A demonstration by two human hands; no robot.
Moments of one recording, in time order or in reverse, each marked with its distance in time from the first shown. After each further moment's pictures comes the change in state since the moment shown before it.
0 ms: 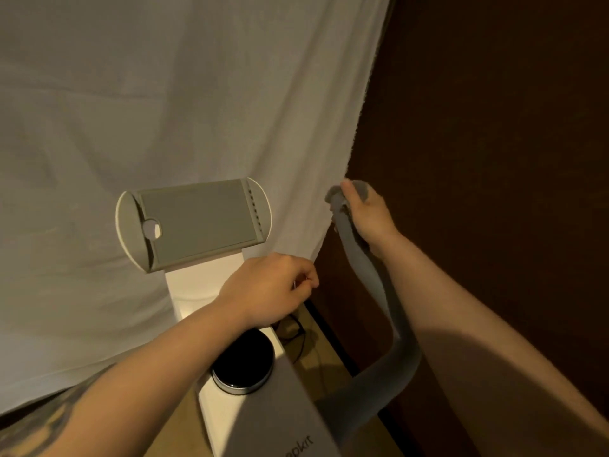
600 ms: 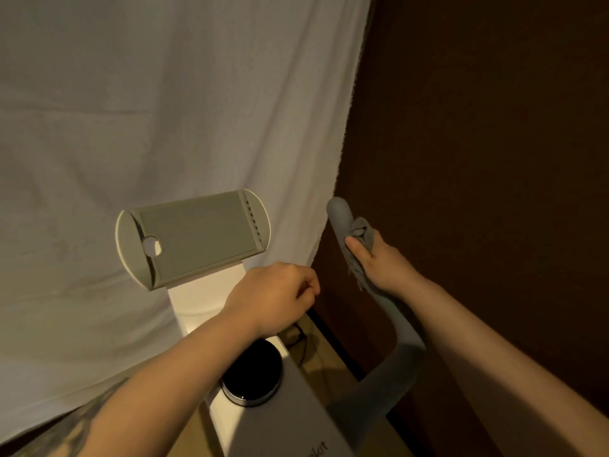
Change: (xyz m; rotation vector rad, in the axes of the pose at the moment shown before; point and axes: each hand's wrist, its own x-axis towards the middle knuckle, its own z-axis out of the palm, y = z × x) left_hand 0.004 -0.001 0.002 0.056 -0.015 0.012; right_hand -0.051 0.032 -0.021 -0.369 -0.197 0.226
